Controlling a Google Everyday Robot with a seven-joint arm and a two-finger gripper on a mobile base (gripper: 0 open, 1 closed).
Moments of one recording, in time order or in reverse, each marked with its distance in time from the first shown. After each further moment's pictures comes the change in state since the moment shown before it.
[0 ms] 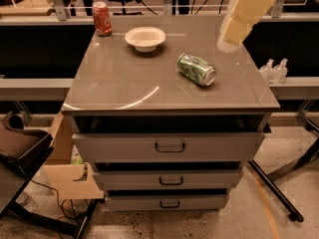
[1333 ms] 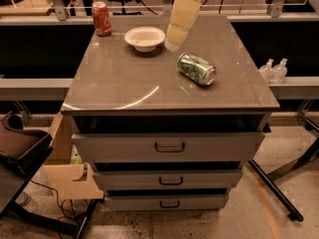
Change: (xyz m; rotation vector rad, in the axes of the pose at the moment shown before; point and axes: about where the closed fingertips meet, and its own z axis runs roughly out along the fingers) arm -0.046 -0.034 0.120 -0.100 0.119 0.145
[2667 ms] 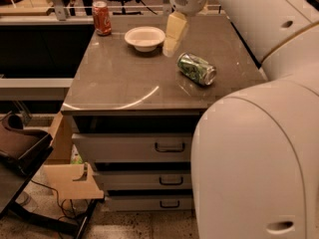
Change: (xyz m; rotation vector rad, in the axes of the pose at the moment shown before) arm 0.010 -0.059 0.118 -0.061 0.204 0.193
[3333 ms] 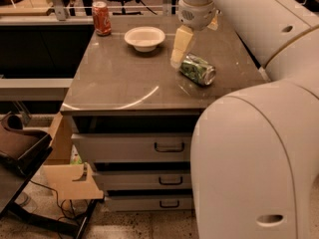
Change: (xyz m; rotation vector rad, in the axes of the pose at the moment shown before) arm 0.029 0.001 0.037 -0.043 0.098 0.091
